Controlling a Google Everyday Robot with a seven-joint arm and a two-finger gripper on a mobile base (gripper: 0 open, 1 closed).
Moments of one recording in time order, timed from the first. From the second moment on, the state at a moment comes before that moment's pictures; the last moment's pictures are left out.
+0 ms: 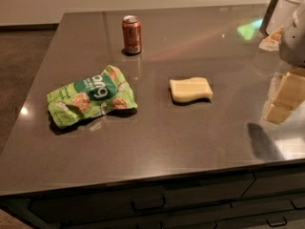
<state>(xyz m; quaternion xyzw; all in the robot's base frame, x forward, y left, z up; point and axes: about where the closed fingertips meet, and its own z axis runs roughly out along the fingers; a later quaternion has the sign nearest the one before) 0.438 -0.216 0.978 -0.60 0.78 -0.04 0.16</state>
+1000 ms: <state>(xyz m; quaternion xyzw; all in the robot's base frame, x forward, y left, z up) 0.496 -0.191 0.983 -0.57 0.79 -0.02 0.22</state>
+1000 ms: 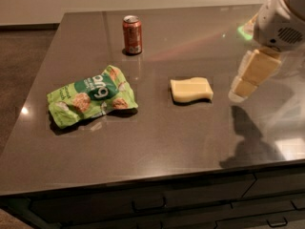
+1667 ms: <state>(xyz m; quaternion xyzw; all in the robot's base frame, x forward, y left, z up) 0.585 -0.142 0.991 -0.55 0.78 0.02 0.30</state>
